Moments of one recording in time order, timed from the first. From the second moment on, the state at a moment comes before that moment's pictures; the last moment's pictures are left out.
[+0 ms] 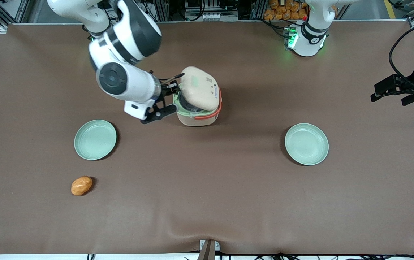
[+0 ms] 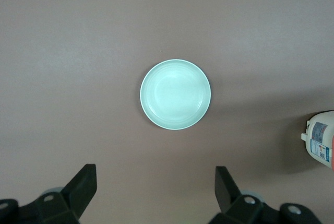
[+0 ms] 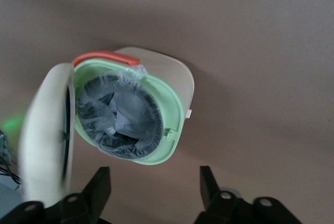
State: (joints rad) arm 0.62 0.29 -0.12 -1.57 0.37 1.64 0.13
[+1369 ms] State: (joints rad) arm 0.07 0.10 -0.13 -1.55 0.02 1.56 -0.12
